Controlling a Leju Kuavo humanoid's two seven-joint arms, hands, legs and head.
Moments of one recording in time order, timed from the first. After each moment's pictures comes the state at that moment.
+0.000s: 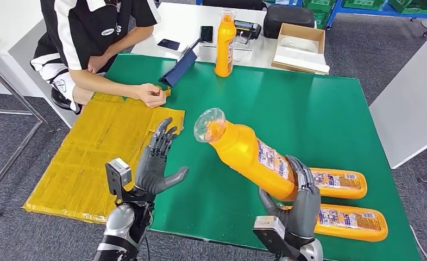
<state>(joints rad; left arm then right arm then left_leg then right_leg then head) -0.08 -0.32 -0.03 -1.42 -0.05 -0.32 -0.52 0.17 0.29 0.18 -1.63 0.67 -0.49 -0.49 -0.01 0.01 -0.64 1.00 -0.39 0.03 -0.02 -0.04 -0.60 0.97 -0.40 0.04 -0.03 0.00</state>
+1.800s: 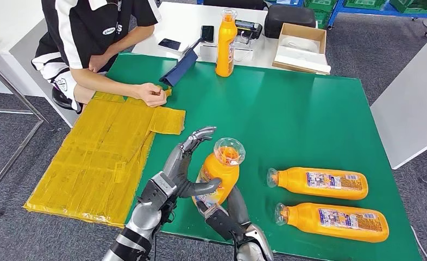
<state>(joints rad) -0.17 -0.27 -0.29 -1.36 -0.32 -0.03 -0.61 -0.09 0.35 0.29 -0.98 0.61 -0.18 -0.53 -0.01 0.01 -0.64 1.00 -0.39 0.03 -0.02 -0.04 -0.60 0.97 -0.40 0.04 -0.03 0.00</state>
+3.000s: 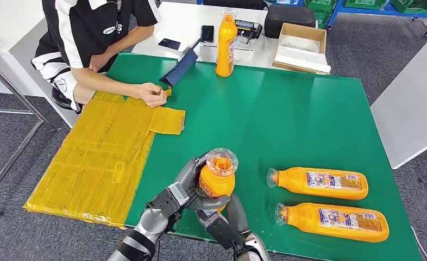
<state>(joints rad) -0.18 -0.26 -0.32 -1.21 -0.35 -0.15 -0.66 -0.04 0.34 0.32 -0.98 0.57 -0.20 -0.54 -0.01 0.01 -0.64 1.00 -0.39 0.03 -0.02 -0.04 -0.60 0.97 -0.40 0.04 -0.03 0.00</state>
